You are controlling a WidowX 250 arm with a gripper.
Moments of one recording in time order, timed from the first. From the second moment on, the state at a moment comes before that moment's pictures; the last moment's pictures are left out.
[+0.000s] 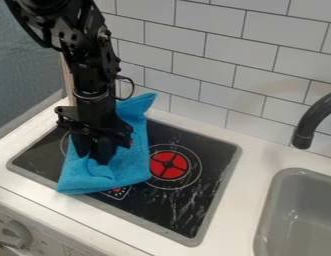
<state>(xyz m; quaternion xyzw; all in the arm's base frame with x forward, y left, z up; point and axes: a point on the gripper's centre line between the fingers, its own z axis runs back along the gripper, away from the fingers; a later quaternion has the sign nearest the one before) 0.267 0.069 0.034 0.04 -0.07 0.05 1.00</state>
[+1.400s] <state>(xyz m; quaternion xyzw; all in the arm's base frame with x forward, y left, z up) 0.278 0.111 0.080 -0.03 -0.08 -0.03 1.00</state>
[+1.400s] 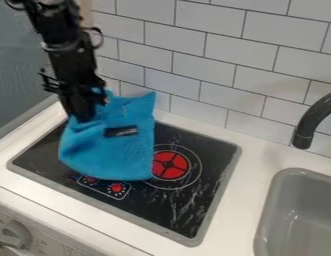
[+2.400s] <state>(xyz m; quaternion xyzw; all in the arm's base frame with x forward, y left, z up) 0.254 0.163 0.075 -0.02 -0.04 -0.11 0.99</state>
